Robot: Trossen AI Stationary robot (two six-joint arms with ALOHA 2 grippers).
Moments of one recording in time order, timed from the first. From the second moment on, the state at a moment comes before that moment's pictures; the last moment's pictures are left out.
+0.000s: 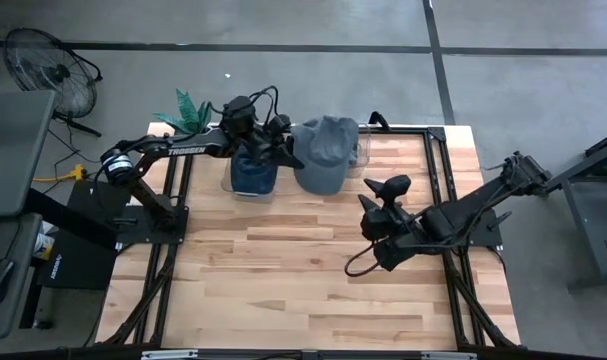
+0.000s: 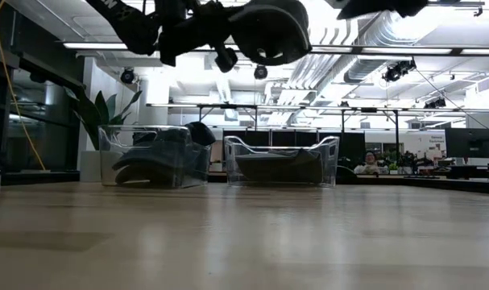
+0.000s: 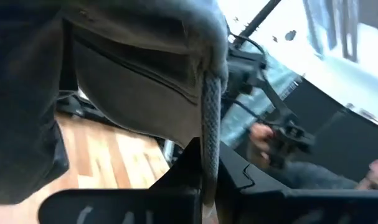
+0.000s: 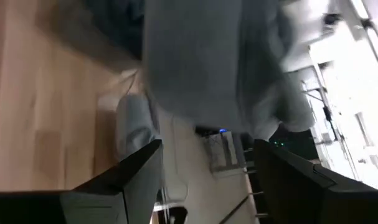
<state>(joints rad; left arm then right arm) 0.54 1.58 1.05 0.71 1.14 -0.78 0.49 1.37 1.20 -0.87 1.29 -0.09</state>
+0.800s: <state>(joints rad) 0.54 1.58 1.09 0.59 1.46 -0.72 0.34 1.29 1.20 -0.62 1.14 -0.24</state>
